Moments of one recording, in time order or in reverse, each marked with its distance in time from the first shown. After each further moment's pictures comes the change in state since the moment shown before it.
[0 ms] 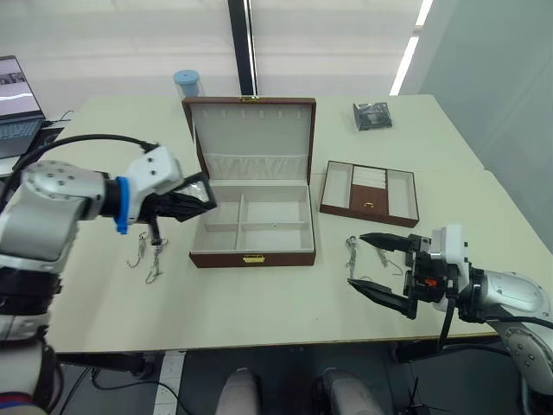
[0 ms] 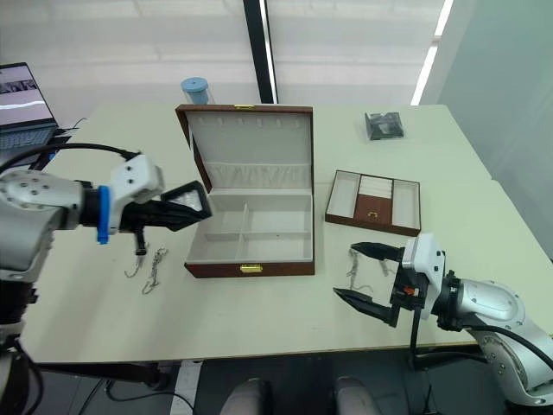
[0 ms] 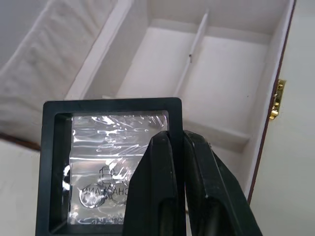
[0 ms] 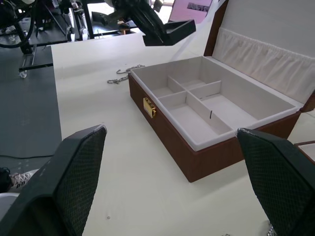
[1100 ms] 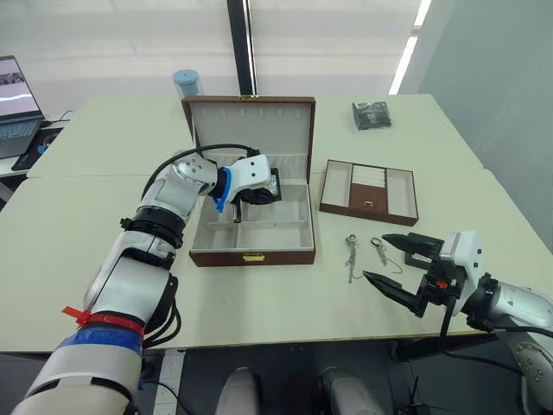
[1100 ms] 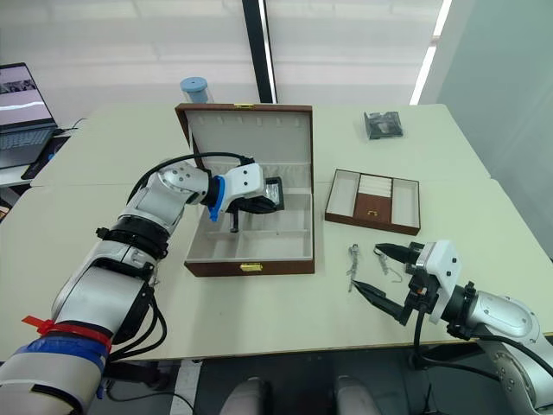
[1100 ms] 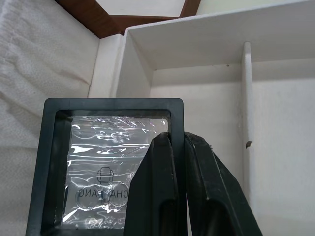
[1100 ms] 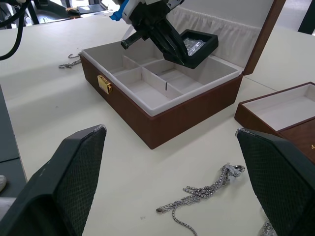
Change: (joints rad) left arm -0.439 -0.491 -0.203 0.897 0.352 -0.606 0.089; right arm 0.101 0.014 -0.065 0.005 -0.054 -0.029 -0.096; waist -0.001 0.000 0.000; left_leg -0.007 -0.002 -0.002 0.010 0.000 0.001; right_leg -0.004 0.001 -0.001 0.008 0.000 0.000
